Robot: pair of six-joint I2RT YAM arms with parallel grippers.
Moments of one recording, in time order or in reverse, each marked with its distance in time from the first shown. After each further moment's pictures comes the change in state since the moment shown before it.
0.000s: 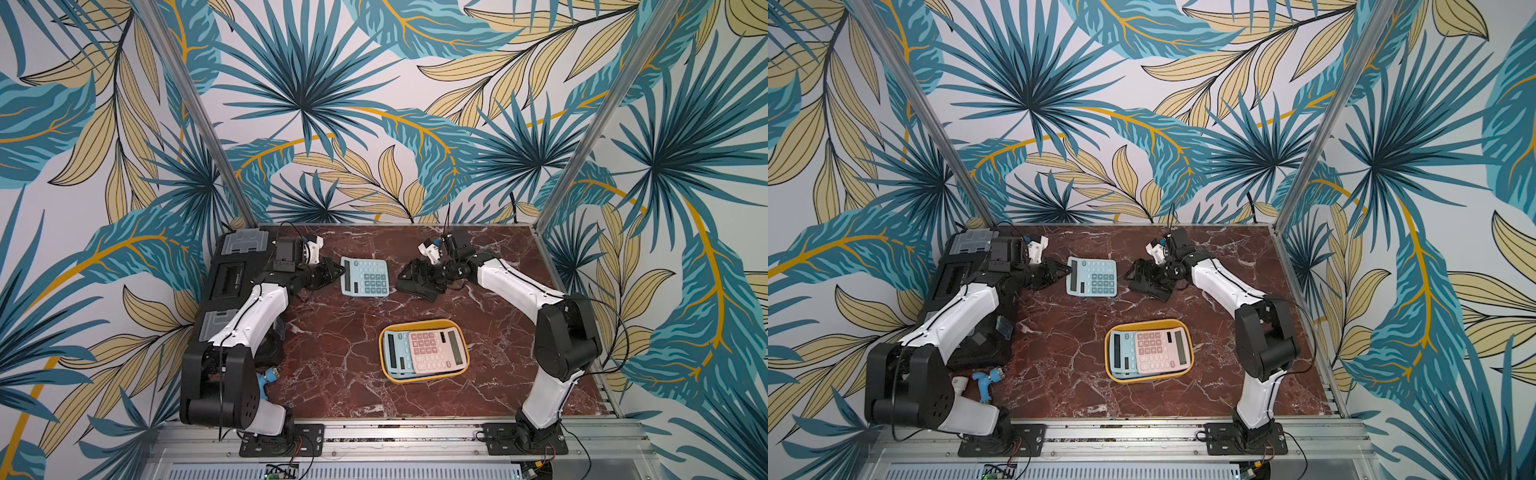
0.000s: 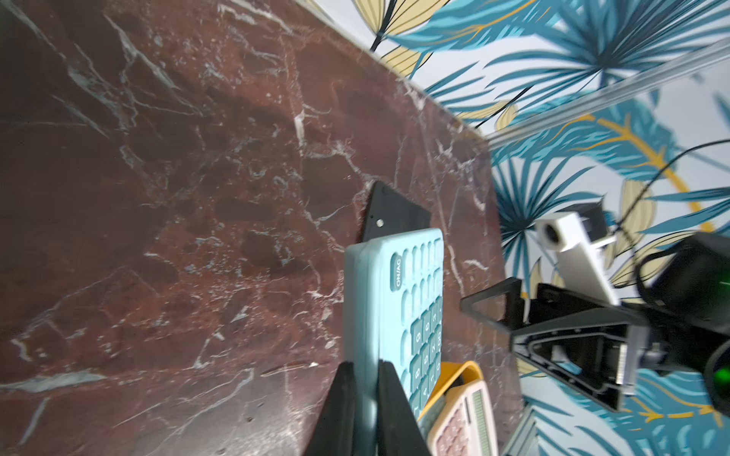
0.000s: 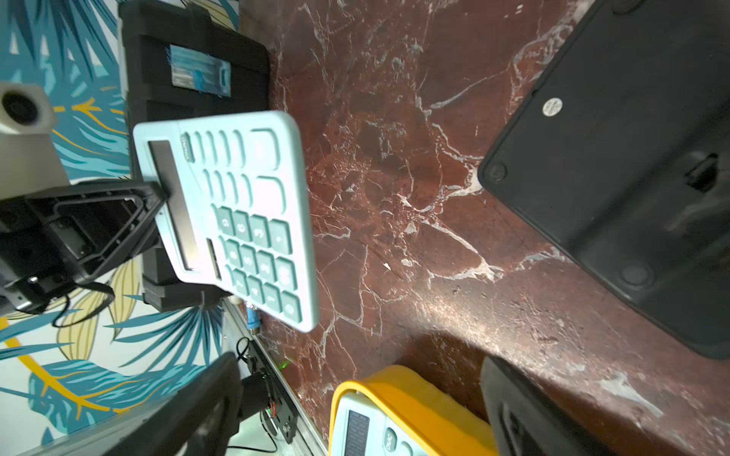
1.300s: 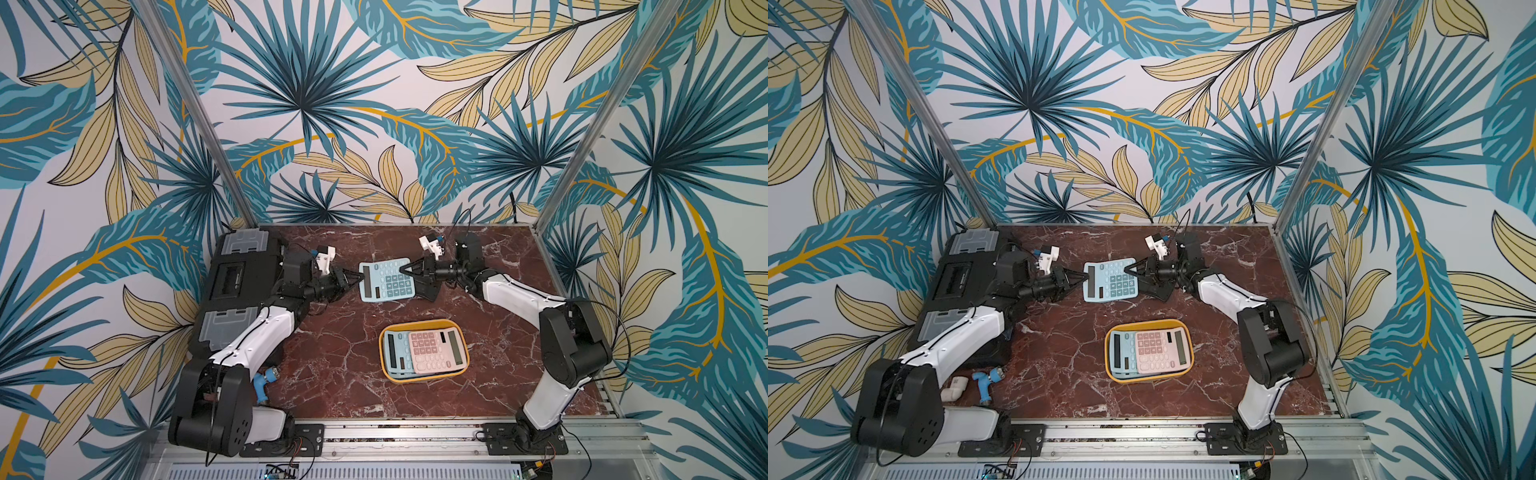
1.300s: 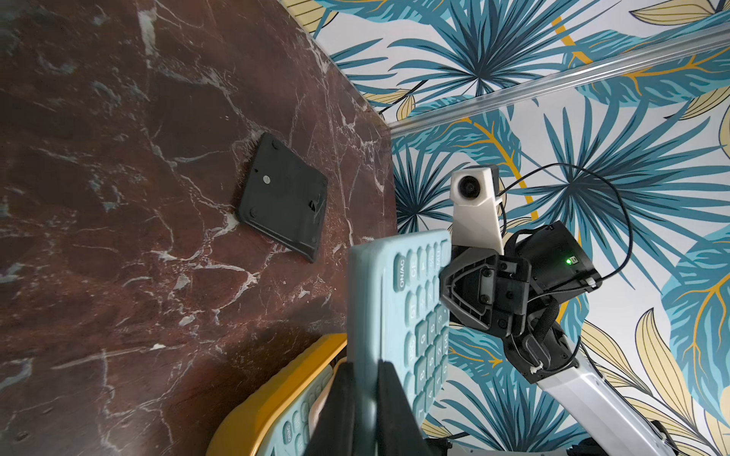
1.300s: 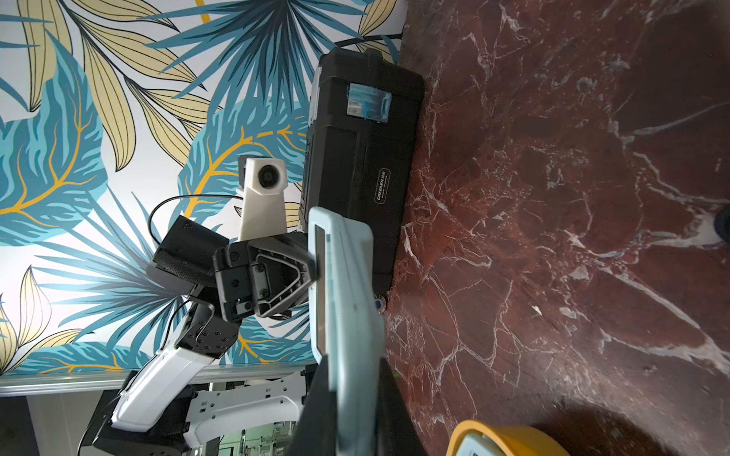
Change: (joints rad) left arm -0.111 -0.086 -0.211 0.349 0.136 -0.350; right arm -0.027 -0.049 -0.220 0.653 -0.312 0.391
